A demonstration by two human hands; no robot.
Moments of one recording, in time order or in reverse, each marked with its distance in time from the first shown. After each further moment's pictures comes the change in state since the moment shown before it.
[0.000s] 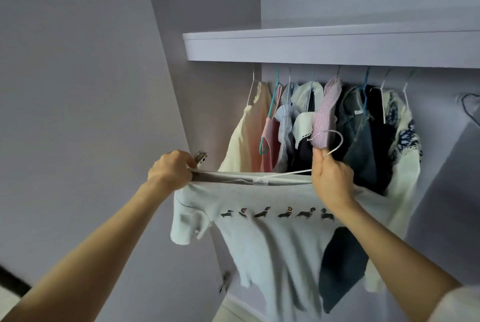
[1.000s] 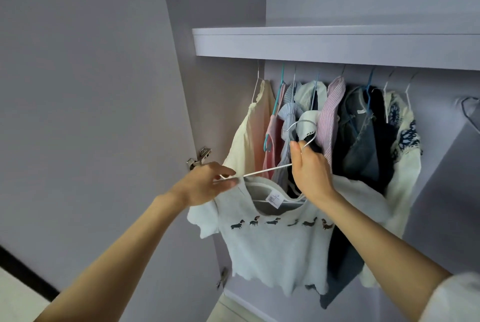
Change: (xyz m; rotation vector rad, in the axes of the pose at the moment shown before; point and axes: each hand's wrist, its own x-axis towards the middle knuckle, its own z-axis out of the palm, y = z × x) left_hand -0.025 -0.001 0.024 -0.188 -0.231 0.512; right_hand 0.002 -0.052 0.002 0.125 -0.228 -0.014
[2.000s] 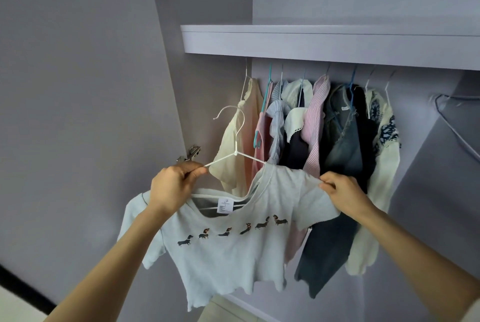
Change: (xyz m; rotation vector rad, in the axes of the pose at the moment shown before) left_hand -0.018 -0.034 0.017 -0.082 0.602 -0.032; right_hand -0.045 0.099 -0.035 -0.072 -0.434 0.340
